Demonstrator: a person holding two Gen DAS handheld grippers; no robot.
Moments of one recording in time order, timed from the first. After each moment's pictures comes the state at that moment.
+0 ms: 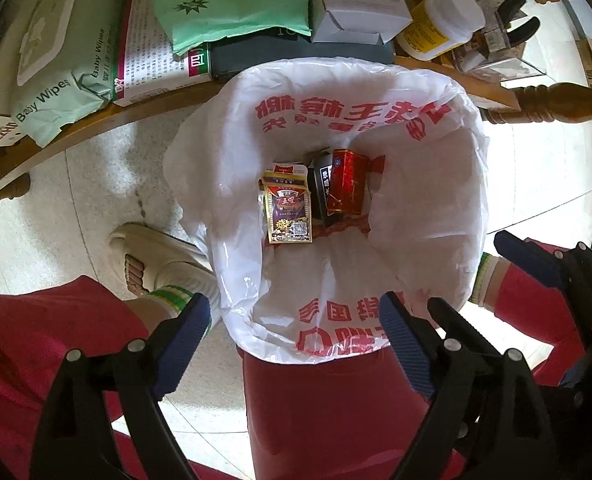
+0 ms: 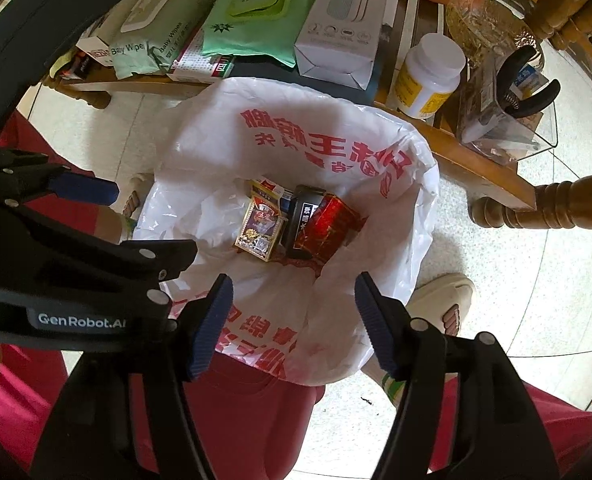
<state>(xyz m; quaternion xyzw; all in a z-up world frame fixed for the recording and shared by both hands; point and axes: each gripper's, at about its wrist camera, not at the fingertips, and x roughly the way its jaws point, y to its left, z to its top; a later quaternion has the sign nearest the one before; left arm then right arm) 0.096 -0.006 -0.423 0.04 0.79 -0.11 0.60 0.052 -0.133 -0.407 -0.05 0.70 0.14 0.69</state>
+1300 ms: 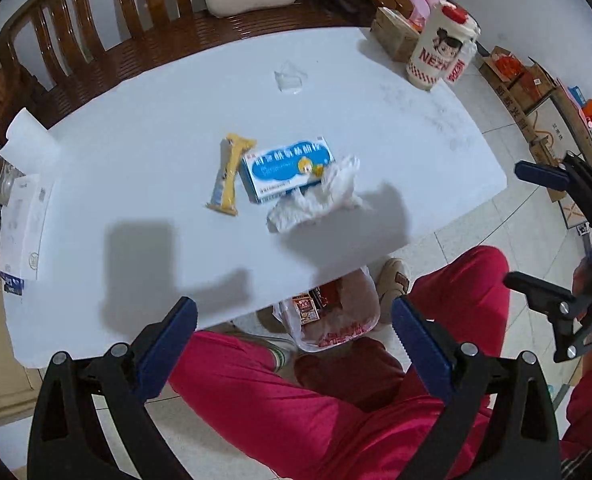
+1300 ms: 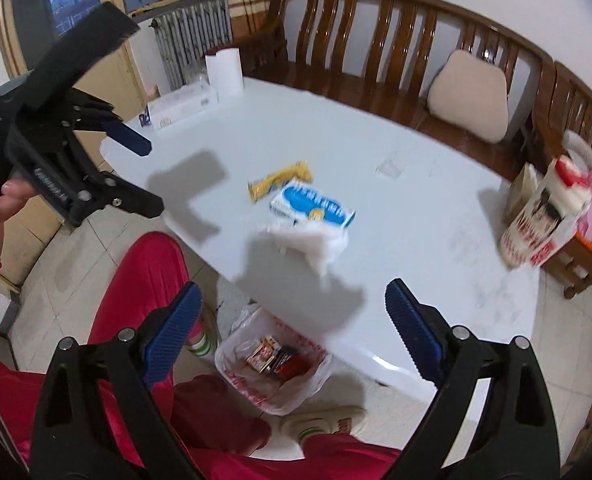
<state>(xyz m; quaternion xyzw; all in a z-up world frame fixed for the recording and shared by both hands) 0.122 0.039 0.014 0.10 0.61 -0.21 0.76 0.054 -0.166 0.017 -0.12 0.44 0.26 0.85</state>
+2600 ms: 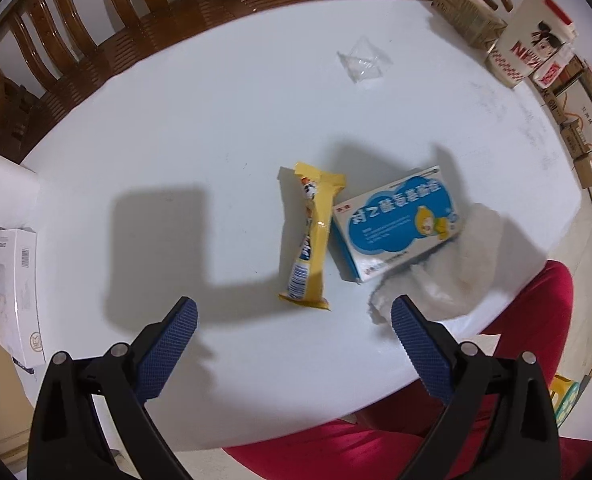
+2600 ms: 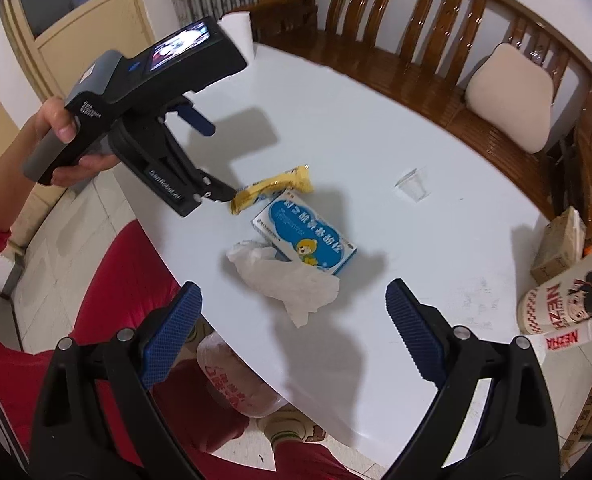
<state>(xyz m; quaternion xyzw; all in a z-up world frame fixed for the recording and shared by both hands) 0.249 0.048 -0.085 0.16 0.64 -0.19 0.73 0.155 -0.128 -0.017 -0.17 0.50 0.30 0.79</state>
